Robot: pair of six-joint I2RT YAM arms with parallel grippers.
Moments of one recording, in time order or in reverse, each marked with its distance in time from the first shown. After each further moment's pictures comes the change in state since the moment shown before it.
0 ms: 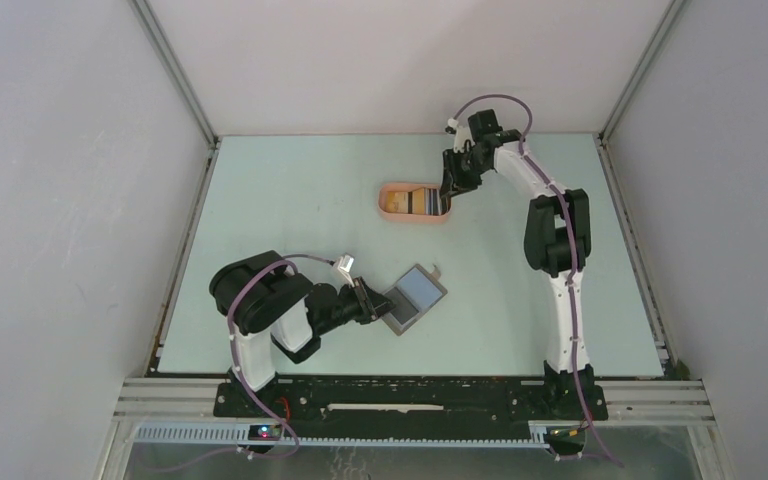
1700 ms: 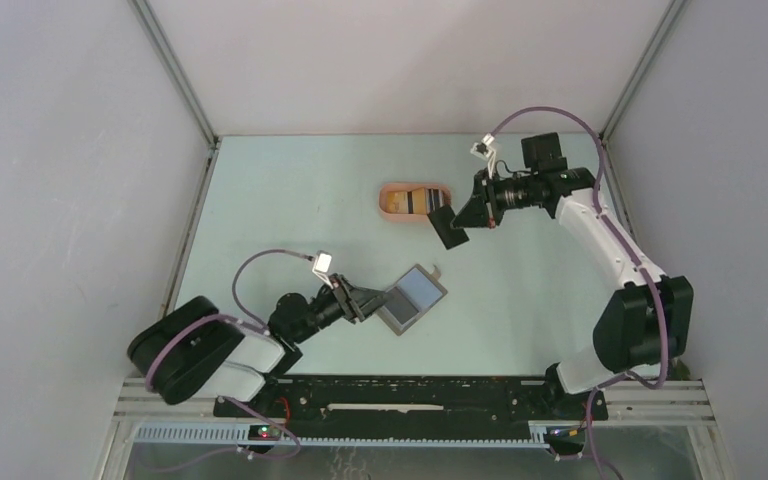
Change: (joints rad) left arm 0.000 -0.444 -0.126 -0.077 0.008 0.052; right arm -0.049 -0.777 -0.679 0.081 -0.562 -0.233
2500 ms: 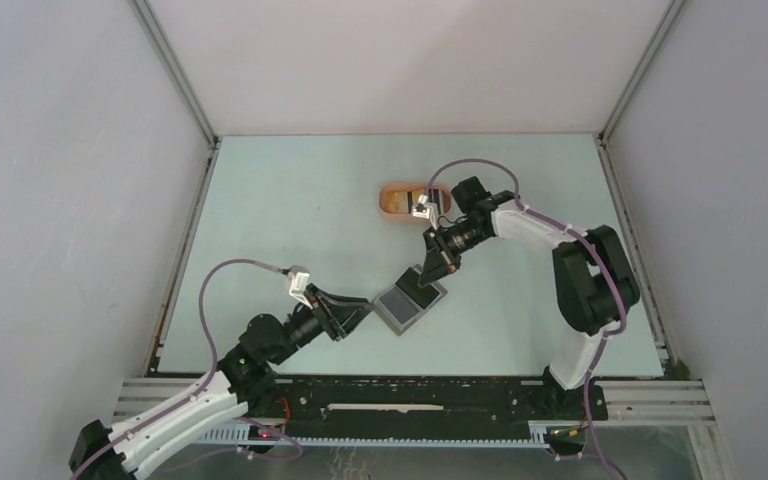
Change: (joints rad) left arm -0.129 -1.104 -0.011 -0.985 -0.186 0.257; right arm 0.253 0.201 -0.184 -0.011 -0.073 -0.139
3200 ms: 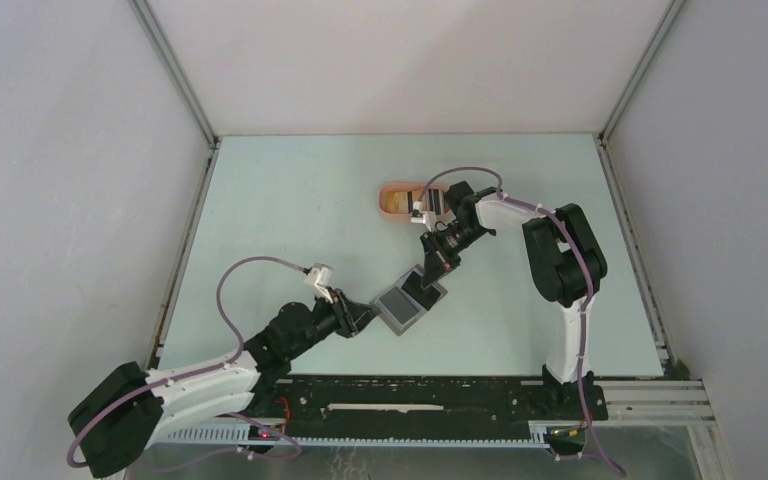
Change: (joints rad) left arm -0.001 0.480 0.000 0.205 -0.058 -0.066; right arm -0.015 0.268 0.142 -0.086 0.127 0.053
